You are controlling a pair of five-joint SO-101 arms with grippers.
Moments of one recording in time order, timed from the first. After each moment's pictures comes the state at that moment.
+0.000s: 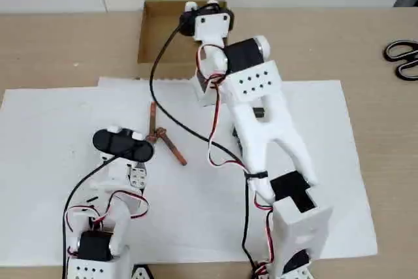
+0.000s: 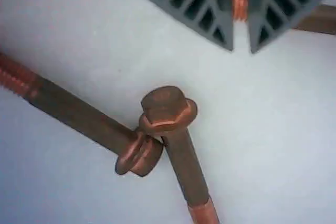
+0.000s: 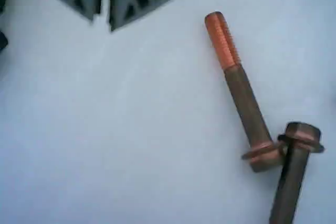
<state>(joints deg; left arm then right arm) 1.3 -102.8 96.2 53.1 -8.6 -25.0 17.6 -37.1 98.8 -8.4</state>
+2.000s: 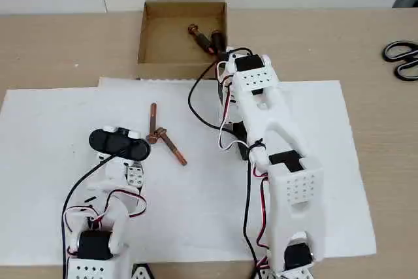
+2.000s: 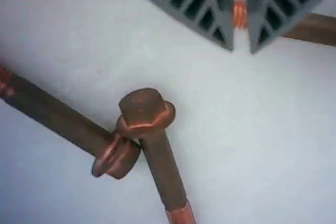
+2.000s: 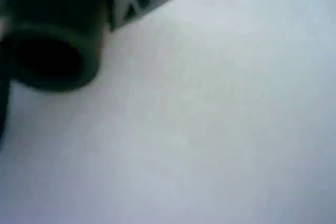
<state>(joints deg) -0.5 -102.8 96.2 53.1 -8.6 -17.1 37.6 -26.2 89.4 -15.4</state>
